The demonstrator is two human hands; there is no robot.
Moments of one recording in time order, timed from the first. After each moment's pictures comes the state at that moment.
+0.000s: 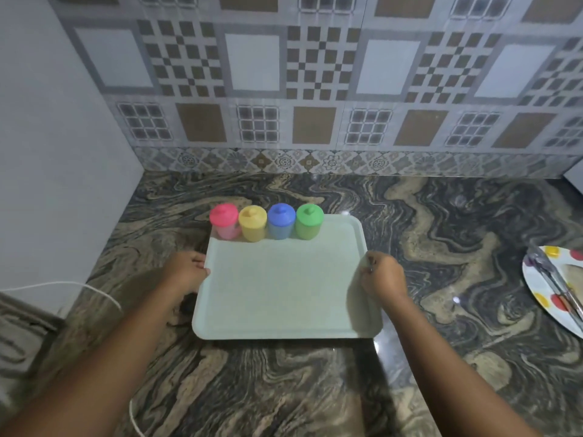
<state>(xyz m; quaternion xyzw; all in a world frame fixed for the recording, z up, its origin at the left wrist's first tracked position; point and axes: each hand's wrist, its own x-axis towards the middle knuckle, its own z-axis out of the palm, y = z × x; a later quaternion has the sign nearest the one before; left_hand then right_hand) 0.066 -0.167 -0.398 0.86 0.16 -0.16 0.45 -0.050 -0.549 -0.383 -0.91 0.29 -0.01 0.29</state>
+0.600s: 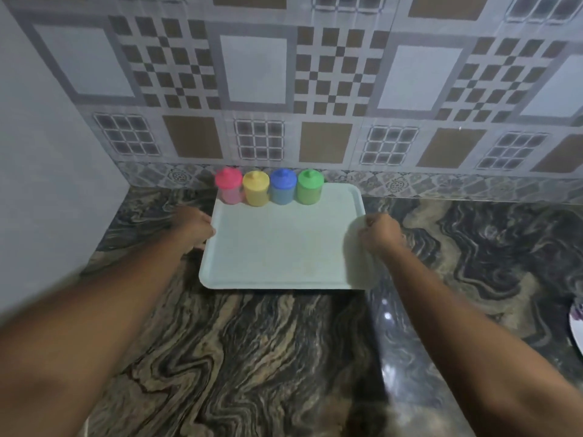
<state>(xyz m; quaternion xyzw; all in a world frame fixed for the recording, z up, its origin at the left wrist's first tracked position) 0.245 -0.221 -0.374 0.87 0.15 -0.15 0.44 0.152 -0.597 -0.374 -0.92 0.27 0.01 0.28</state>
